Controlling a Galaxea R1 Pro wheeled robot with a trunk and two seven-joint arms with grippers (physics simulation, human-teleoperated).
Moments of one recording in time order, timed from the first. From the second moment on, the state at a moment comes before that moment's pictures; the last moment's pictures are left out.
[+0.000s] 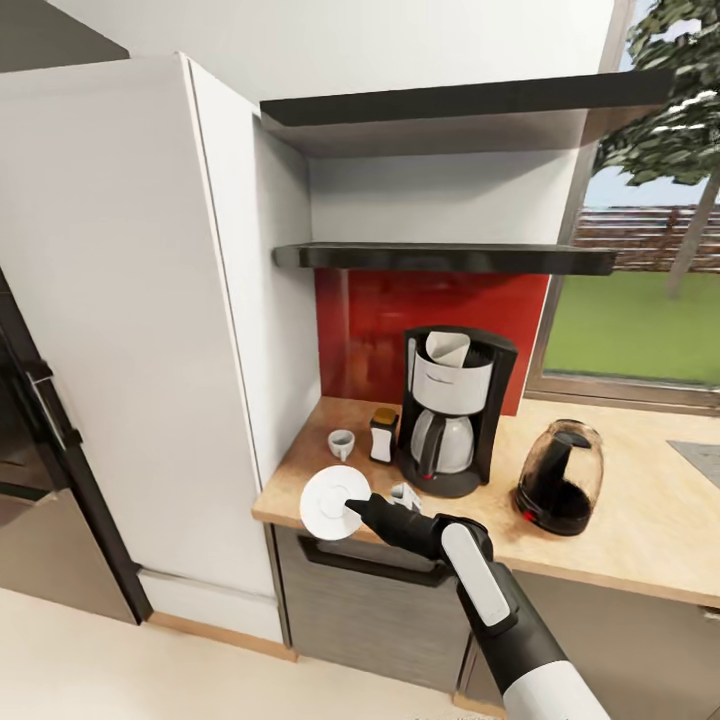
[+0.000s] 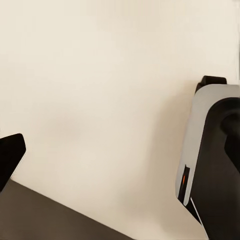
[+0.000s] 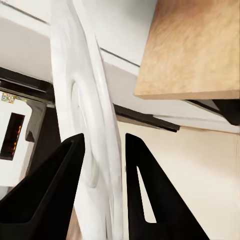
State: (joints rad) left arm -0.06 0.13 0.32 -0.25 -0.25 0.09 0.09; right arm -0.51 0.13 0.18 -1.13 -0.96 0.74 0.02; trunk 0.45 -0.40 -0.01
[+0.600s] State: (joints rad) left arm -0.06 0.13 0.32 -0.25 -0.25 0.09 0.09; right arm -0.51 0.13 0.18 -1.07 -0.96 0.74 0.02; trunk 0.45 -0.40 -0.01
